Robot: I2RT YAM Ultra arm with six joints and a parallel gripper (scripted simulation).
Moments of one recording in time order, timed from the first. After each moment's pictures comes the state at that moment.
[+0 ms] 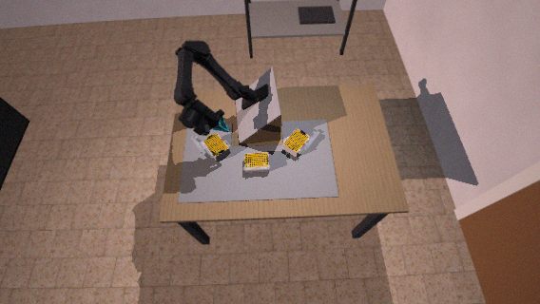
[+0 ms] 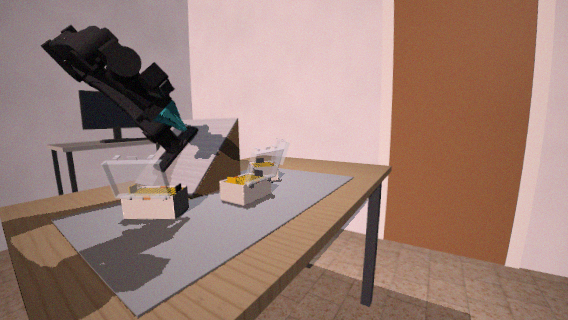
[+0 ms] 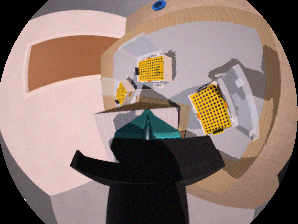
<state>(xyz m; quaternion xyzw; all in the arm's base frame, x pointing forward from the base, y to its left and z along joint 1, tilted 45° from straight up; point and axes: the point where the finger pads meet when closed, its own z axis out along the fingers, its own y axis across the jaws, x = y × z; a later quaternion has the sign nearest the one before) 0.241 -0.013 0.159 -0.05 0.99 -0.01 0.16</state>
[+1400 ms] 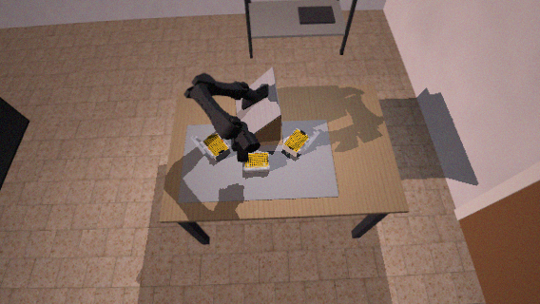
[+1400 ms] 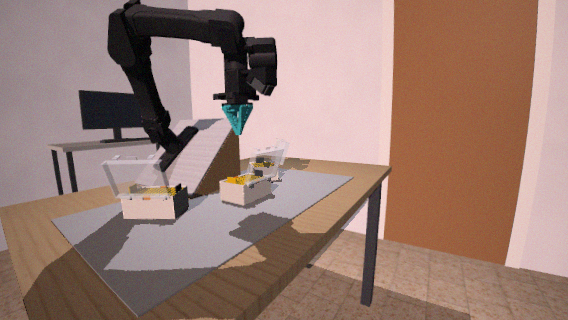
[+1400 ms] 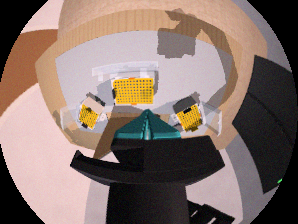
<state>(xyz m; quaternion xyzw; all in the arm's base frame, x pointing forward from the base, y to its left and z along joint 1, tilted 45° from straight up) 0.349 0.050 0.098 -0.05 0.92 -0.38 0.04</state>
